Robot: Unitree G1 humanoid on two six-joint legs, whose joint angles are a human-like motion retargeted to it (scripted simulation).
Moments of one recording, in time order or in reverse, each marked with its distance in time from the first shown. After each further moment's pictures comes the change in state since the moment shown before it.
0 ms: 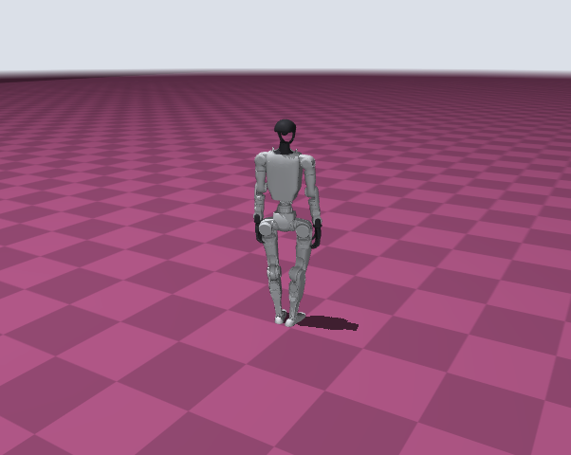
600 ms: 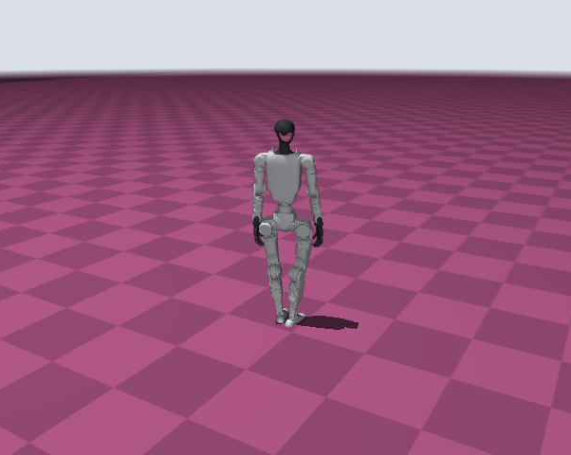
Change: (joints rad) left arm 0.021 0.004 0.019 0.033 -0.012 0.010 0.068; right arm 0.012 -0.014 -0.007 -0.012 -0.006 -0.002 0.009; waist 0.098 -0.028 0.012; left_leg -0.001 -0.026 -0.022 0.003 0.011 0.003; right_leg 0.029 -0.011 -0.006 0.001 0.011 -0.003
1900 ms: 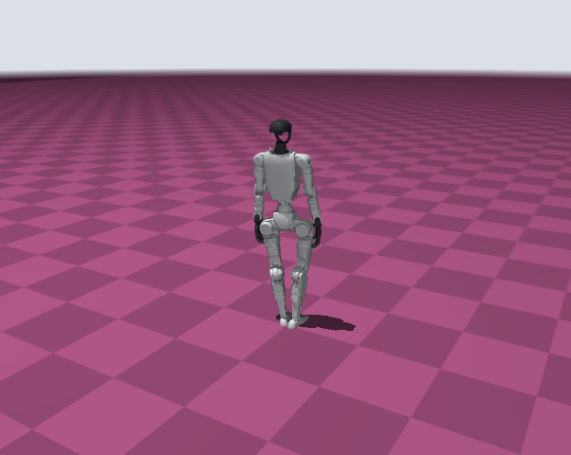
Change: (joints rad) left arm -0.006 0.026 0.008 -0.012 -0.013 0.001 -0.018; right arm -0.007 0.013 0.021 0.022 -0.013 0.005 0.008; waist -0.094 0.026 -0.059; left_leg 0.046 0.037 0.130 -0.071 -0.033 0.026; right_leg -0.042 0.041 0.110 0.004 0.060 -0.002
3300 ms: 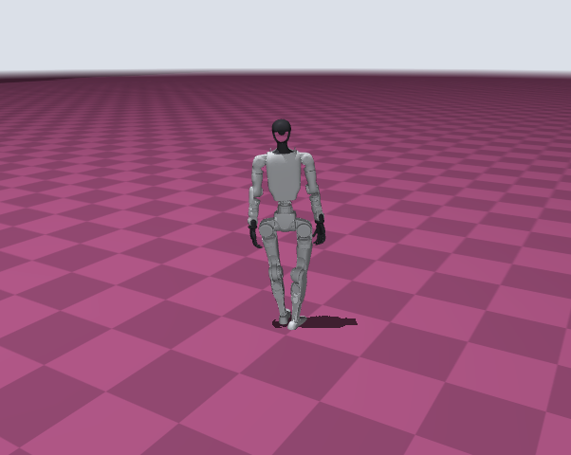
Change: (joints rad) left arm 0.044 0.047 0.102 -0.094 -0.097 0.025 -0.091; right arm 0.060 -0.020 -0.018 -0.071 -0.010 -0.019 0.032; waist 0.243 -0.076 0.083; left_leg -0.060 -0.080 -0.208 0.025 0.077 0.013; right_leg 0.049 -0.071 -0.155 0.011 -0.037 0.016
